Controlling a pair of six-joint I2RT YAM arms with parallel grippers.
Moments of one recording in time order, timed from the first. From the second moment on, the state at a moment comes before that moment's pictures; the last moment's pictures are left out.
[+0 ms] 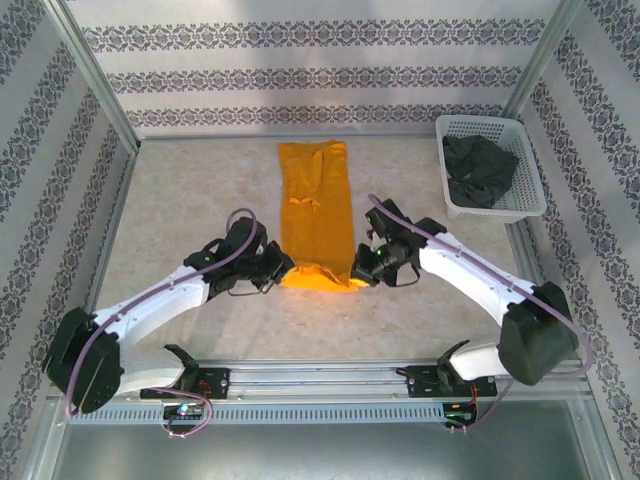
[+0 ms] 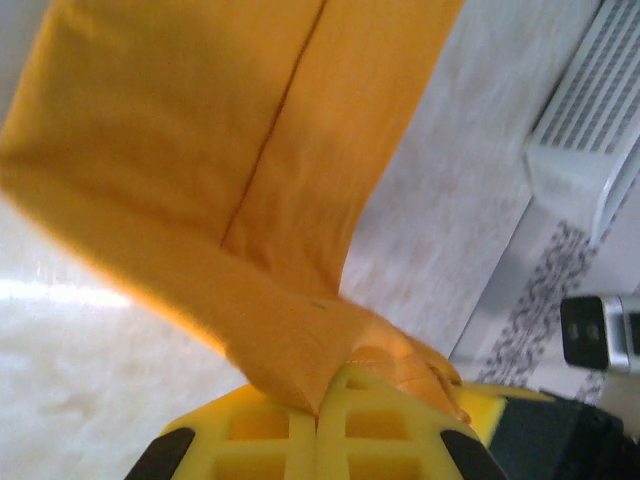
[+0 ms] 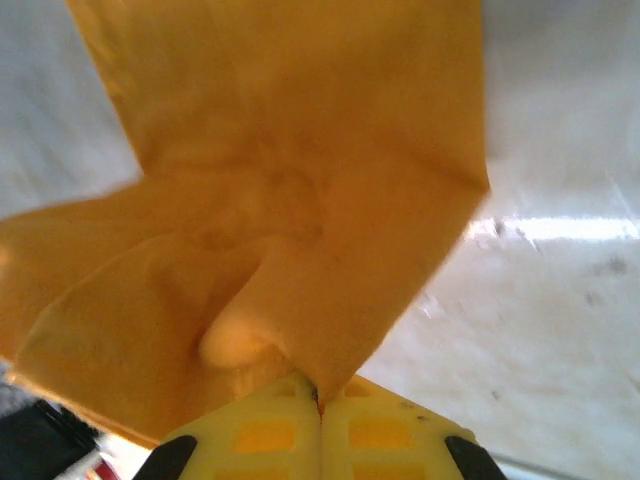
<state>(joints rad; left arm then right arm) -0.56 1.26 0.78 -0.33 0.32 -1.36 0.54 1.42 1.04 -0.85 -0.43 0.89</state>
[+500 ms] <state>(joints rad) -0.32 1.77 1.15 -0.20 0.38 -1.23 0.37 1.93 1.54 -0.78 -0.40 0.86</state>
